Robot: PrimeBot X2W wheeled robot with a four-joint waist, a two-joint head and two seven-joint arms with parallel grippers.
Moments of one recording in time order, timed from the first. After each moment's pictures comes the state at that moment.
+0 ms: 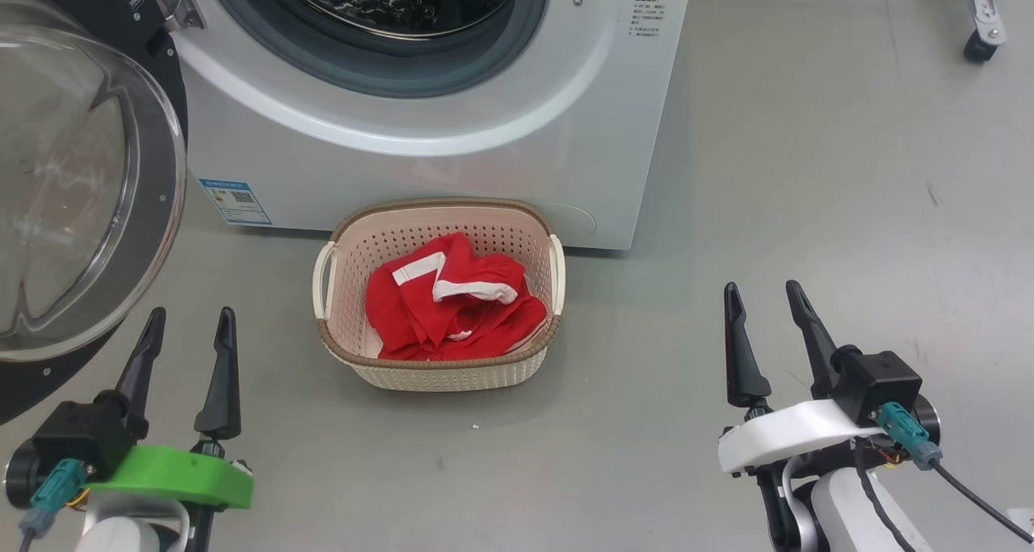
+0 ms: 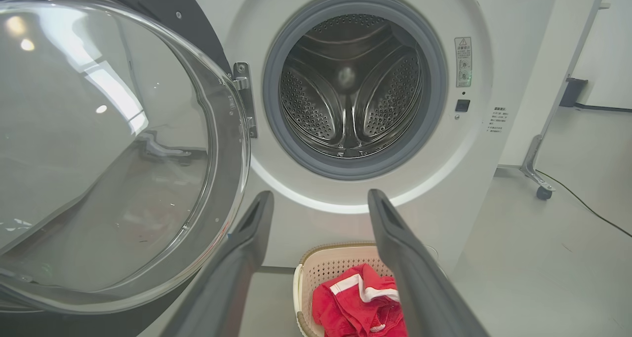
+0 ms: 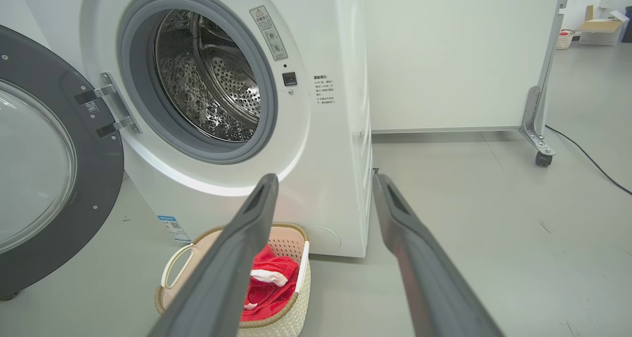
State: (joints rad) left arm -0.09 0.14 -0.04 0.19 -0.38 -0.12 -0.25; right arm -0.09 -0.05 0.28 0.17 0.37 -0.04 -0.25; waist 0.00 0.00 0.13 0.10
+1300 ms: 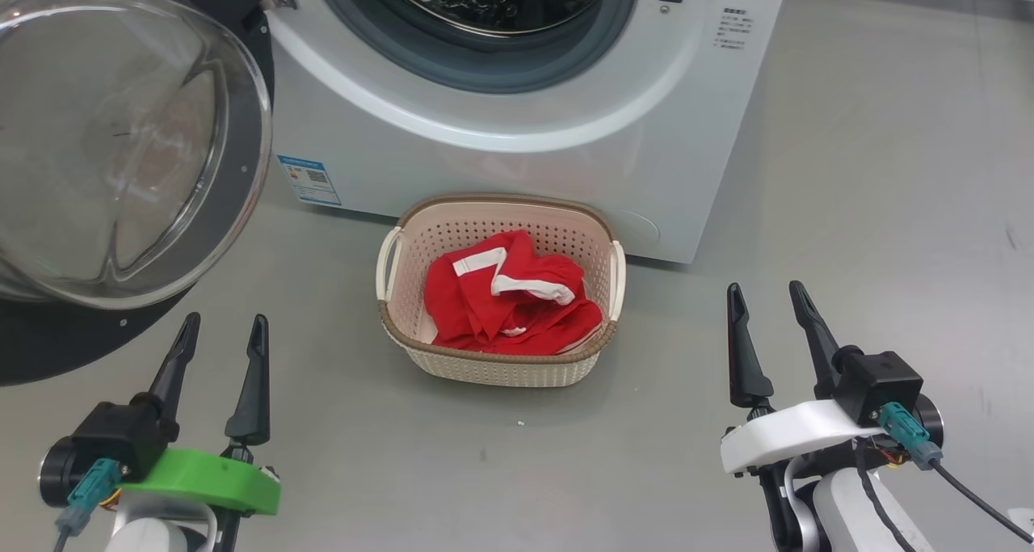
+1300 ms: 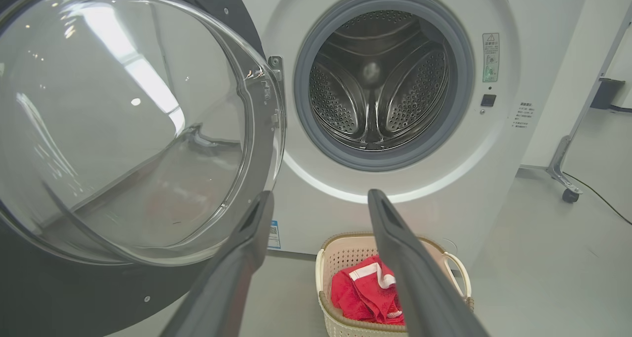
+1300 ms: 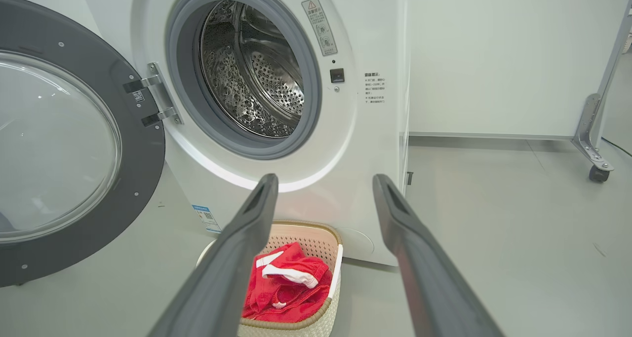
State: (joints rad) left arm -0.09 0.11 -0.07 0.20 -0.35 -0.13 -0.25; right arm -0.09 -0.05 0.27 0.17 0.36 -0.03 -0.25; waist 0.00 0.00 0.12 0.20
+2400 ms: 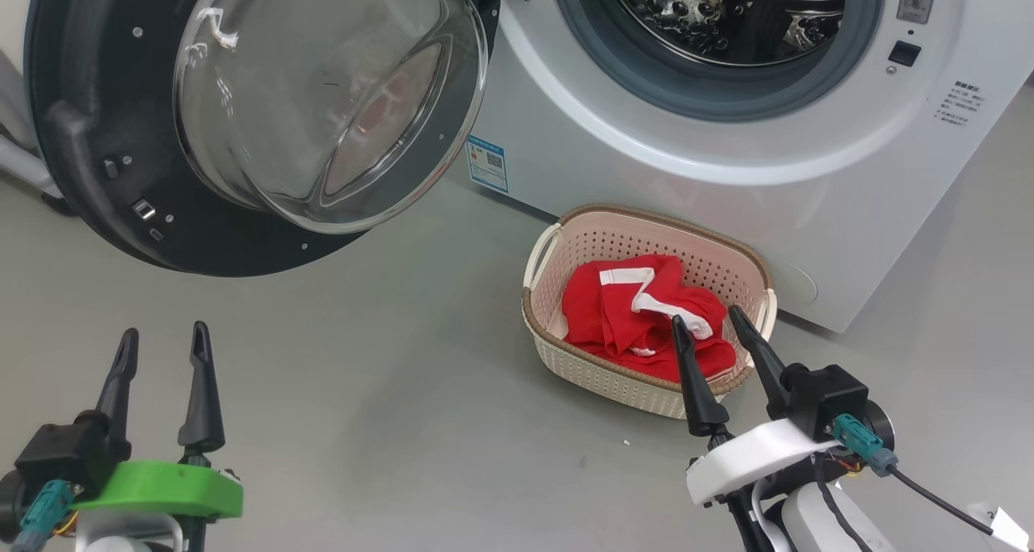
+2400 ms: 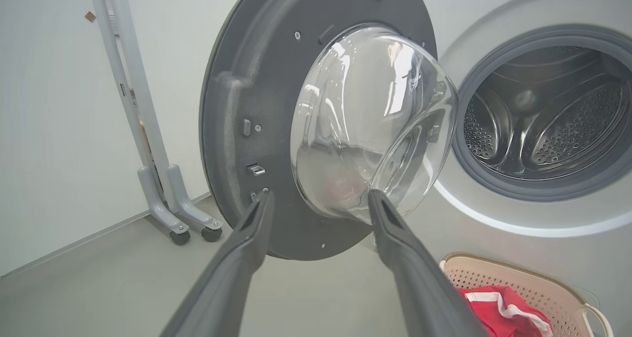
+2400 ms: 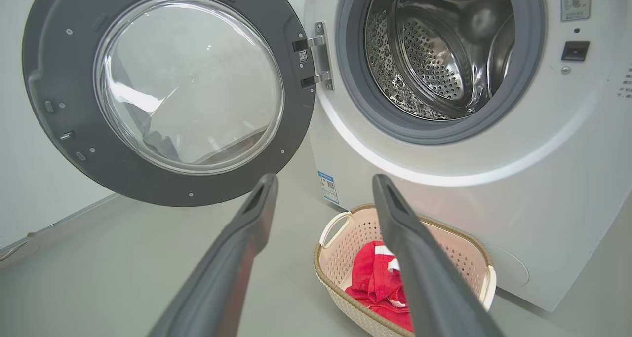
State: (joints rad) left arm -0.06 0.09 0.03 0.18 -0.35 -0.13 -0.25; right arm -0.10 -0.05 0.36 0.23 0.37 0.04 -0.25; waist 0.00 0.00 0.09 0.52
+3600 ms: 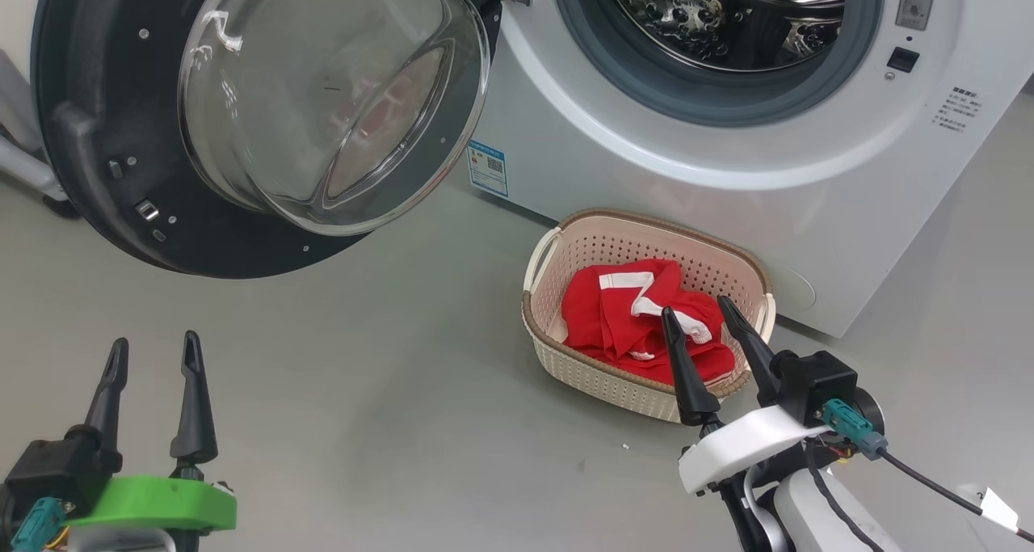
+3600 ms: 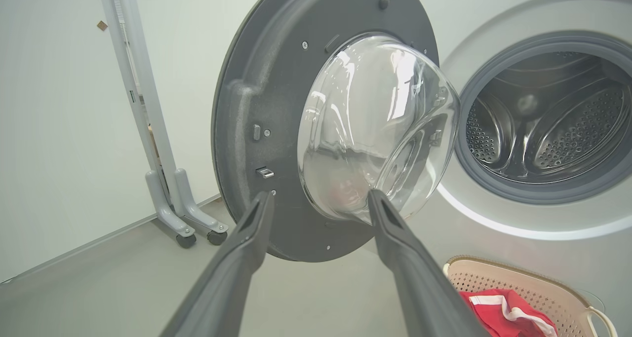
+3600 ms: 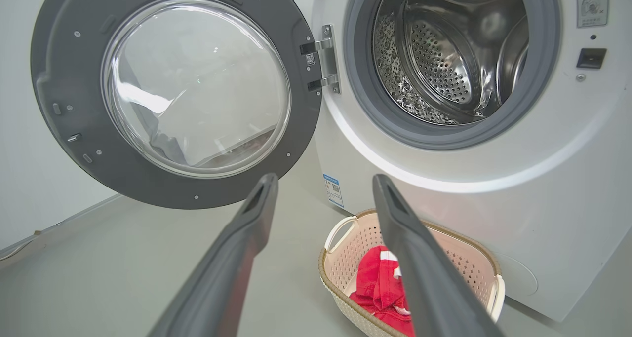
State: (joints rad) left arm -0.02 0.08 0.07 0.13 -0.32 -0.13 -0.25; right arm -0.14 -0.05 0.39 0.28 0.39 0.05 -0.25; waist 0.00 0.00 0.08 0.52
